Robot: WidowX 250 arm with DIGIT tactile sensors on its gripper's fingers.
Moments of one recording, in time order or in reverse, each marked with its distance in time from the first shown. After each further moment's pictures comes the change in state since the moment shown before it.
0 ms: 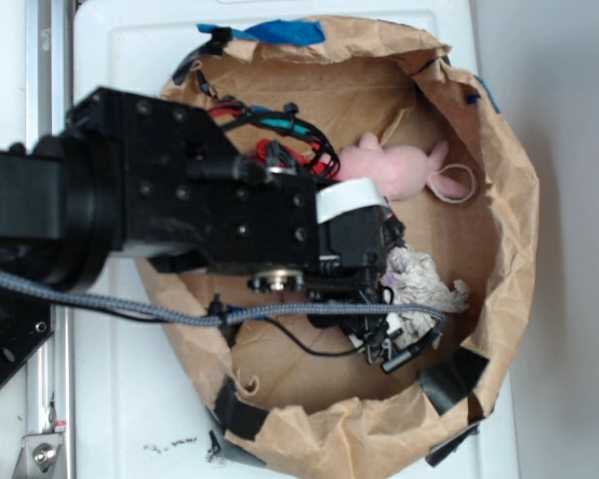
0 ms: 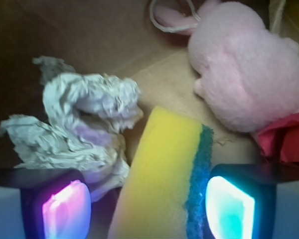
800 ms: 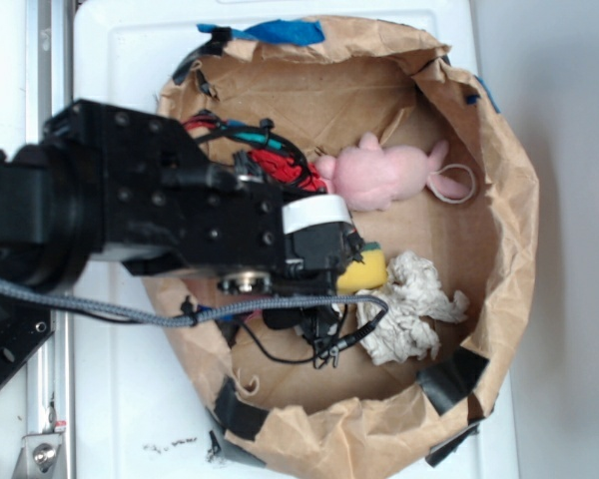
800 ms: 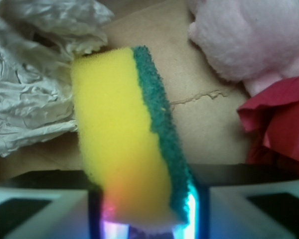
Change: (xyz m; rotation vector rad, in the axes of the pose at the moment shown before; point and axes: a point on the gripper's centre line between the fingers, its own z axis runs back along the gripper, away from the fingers) arm -0.022 0.014 -0.005 -0.005 0.063 -0.115
